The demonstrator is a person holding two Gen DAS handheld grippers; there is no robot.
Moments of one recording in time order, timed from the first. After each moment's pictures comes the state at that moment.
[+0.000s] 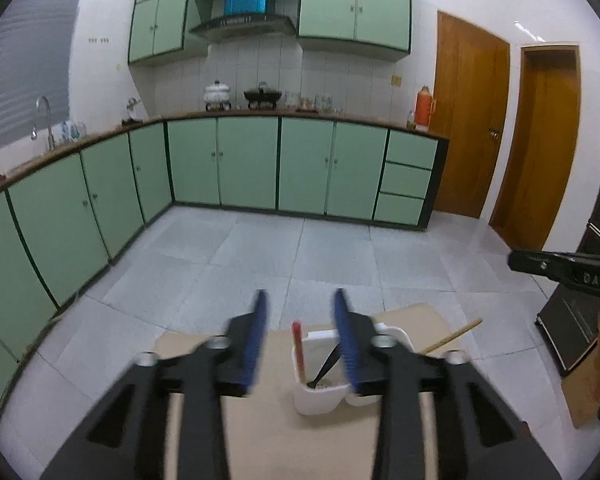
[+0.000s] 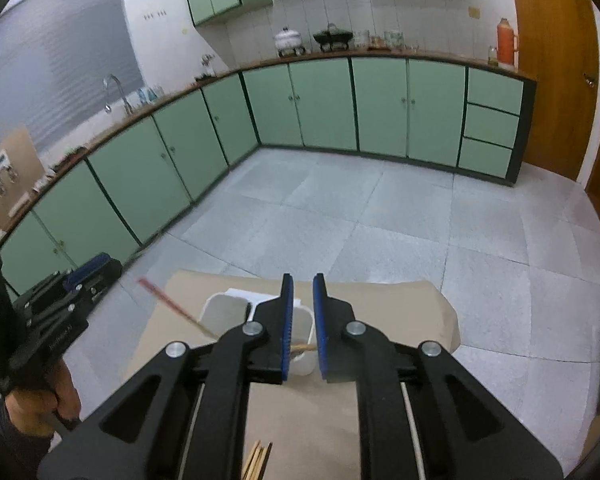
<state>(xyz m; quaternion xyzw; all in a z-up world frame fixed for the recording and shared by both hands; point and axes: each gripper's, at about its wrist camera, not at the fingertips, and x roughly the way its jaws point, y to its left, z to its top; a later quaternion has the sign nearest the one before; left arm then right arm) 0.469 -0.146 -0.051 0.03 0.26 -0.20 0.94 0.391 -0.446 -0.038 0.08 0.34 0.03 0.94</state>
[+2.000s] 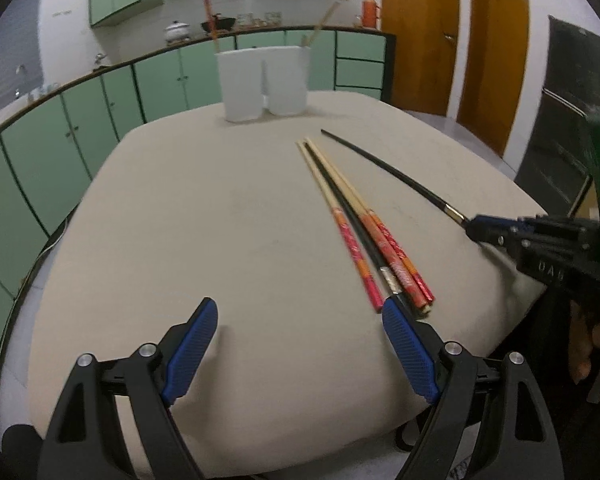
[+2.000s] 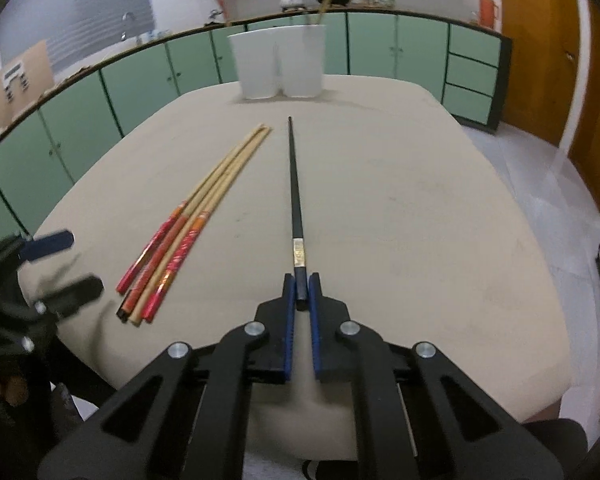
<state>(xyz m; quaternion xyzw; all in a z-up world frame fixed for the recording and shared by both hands) 0.171 -0.129 -0.302 0.12 0.37 -0.24 0.89 0.110 -0.363 -0.310 0.05 0.39 0.01 0.92</state>
